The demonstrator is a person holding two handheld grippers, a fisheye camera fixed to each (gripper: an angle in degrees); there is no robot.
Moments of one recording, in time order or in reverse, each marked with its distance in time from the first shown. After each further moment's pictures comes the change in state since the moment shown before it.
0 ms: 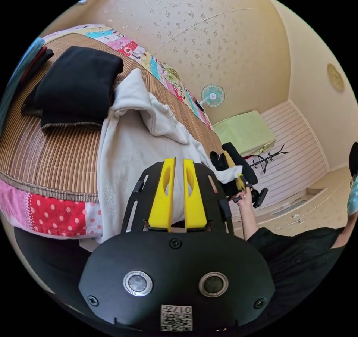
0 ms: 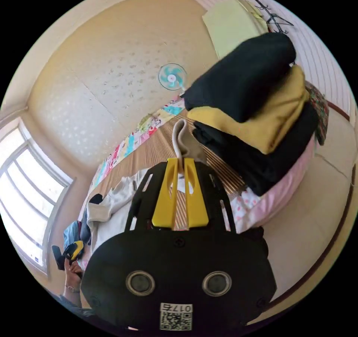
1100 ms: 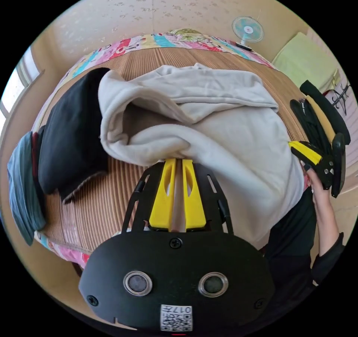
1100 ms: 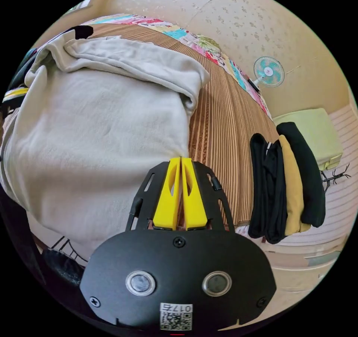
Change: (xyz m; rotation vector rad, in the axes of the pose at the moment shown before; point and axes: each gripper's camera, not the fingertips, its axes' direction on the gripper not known) left arm 0.025 -0.119 0.207 -0.279 -0.605 0.283; right arm -0.211 0.302 0.323 -0.585 0.538 -0.812
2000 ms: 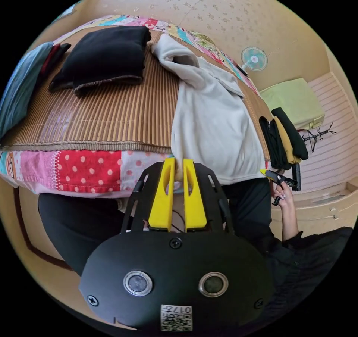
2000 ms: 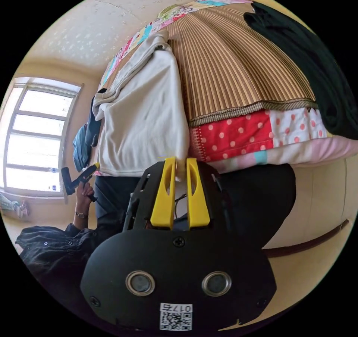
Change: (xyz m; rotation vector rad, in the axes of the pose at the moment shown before) left arm -0.124 0.195 -0.096 -0.037 0.418 -0.194; right arm 0.226 0.191 0.009 -0.118 -0.988 0.418
